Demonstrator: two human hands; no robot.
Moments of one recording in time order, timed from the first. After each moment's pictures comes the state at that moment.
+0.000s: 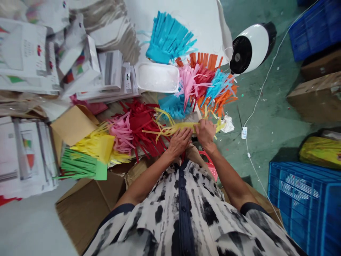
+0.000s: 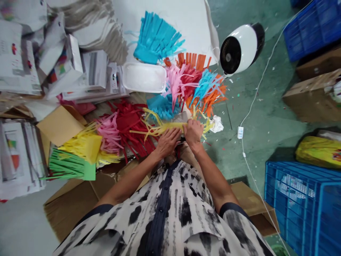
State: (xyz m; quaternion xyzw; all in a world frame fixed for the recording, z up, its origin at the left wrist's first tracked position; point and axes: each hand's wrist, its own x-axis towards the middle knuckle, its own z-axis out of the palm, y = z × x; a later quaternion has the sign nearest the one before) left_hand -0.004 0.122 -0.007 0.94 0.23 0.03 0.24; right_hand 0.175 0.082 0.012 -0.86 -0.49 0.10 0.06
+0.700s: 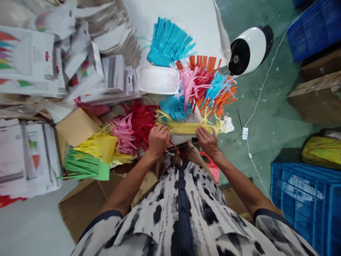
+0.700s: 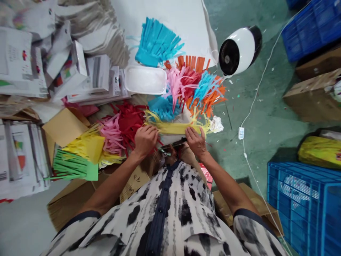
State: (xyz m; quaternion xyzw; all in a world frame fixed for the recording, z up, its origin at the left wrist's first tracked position) left_hand -0.066 0.179 0.023 0.92 0.35 0.08 0.15; right_hand 0.187 0.014 -0.019 -0.71 -0.69 0.06 0.11
